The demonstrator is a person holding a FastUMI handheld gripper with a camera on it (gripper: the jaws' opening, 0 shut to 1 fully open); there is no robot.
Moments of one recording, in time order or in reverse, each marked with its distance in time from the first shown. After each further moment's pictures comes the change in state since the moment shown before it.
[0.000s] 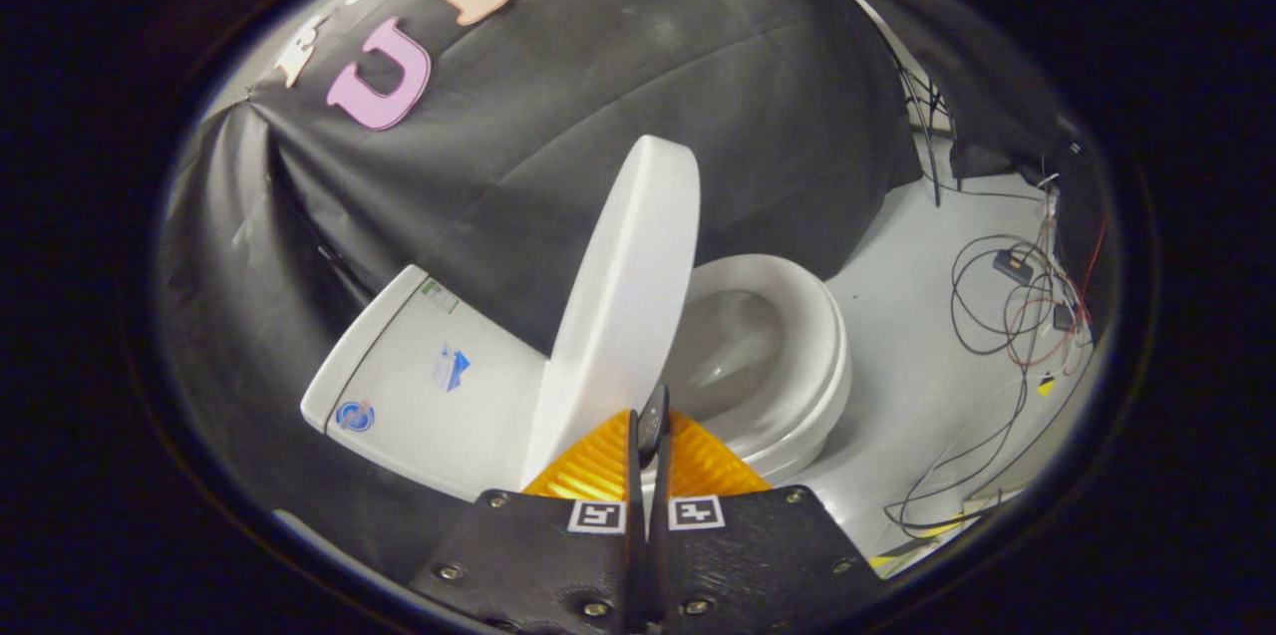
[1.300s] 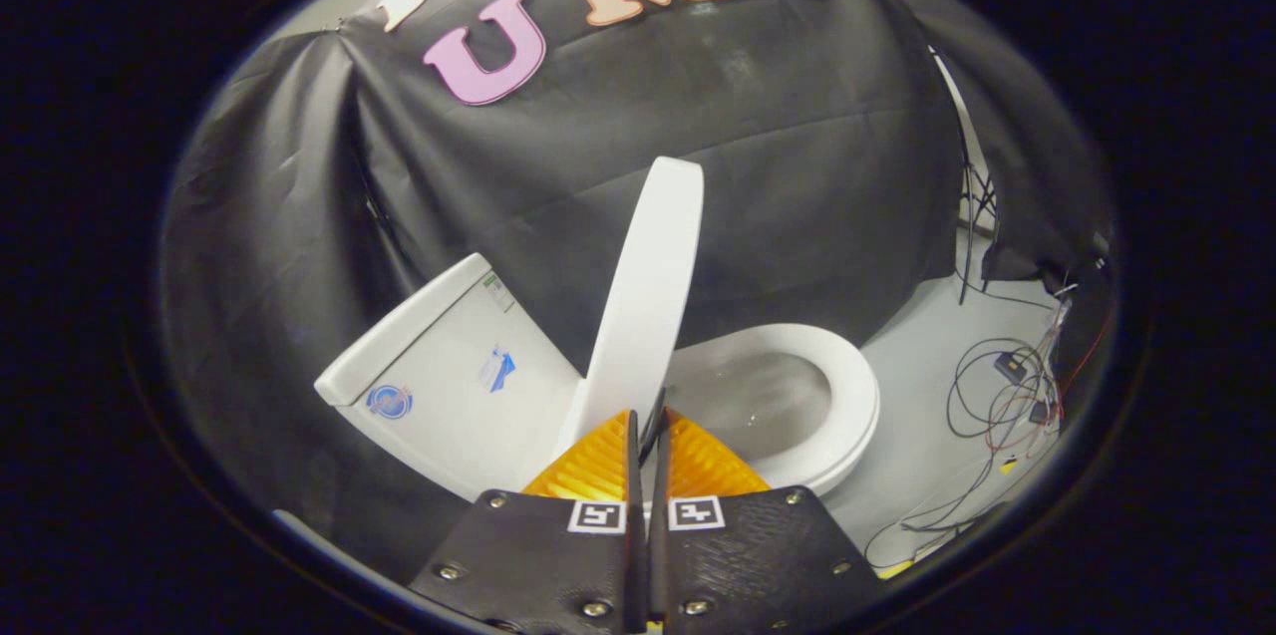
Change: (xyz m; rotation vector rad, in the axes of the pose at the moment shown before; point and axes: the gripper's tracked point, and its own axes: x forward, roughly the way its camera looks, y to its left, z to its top) arm -0.022 0.093 0.023 -0.242 -0.112 0.026
